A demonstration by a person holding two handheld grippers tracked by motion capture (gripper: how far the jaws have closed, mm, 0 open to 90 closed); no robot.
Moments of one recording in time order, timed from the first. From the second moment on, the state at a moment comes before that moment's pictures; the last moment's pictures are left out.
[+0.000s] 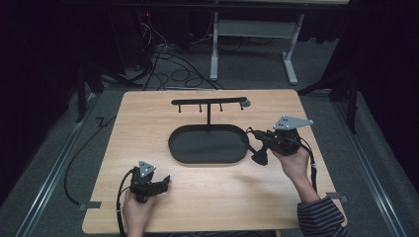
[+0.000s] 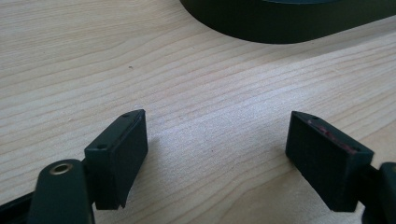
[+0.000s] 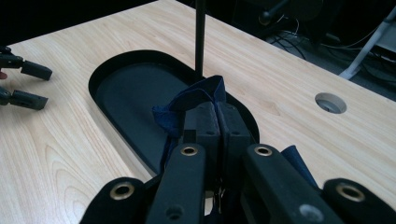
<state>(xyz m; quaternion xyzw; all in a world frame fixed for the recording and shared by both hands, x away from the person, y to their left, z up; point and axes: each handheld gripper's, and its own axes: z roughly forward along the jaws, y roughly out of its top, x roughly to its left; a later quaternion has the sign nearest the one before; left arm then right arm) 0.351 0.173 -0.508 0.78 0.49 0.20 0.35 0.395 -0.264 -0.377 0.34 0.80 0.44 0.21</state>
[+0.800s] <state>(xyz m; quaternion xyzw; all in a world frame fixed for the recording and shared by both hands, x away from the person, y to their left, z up) 0.351 0.173 -0.508 0.78 0.49 0.20 0.35 0.412 -0.261 -0.368 0.35 0.80 0.45 0.21</state>
